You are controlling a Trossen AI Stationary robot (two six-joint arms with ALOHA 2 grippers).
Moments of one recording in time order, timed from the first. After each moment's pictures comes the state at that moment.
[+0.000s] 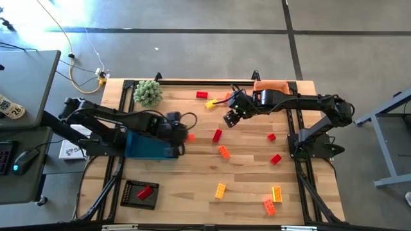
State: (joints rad) left arm -0.03 1.37 1.11 -0.85 -0.28 -0.04; right arm -0.17 1.51 1.33 -0.92 0.21 0.69
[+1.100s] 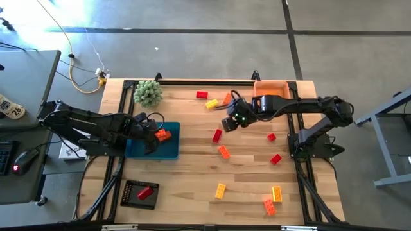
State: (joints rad) left arm -0.03 0.92 0.63 -0.92 -0.31 -0.44; right arm -0.07 1.51 1.33 -0.94 0.10 1.04
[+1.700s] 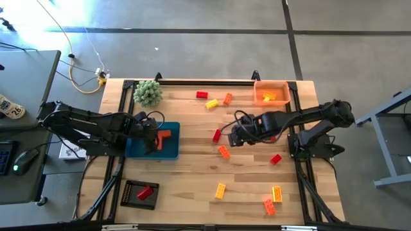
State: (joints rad) left arm 0.00 0.92 0.63 -0.91 -0.32 -0.44; right arm 0.16 1.51 1.33 -1.14 0.17 1.49
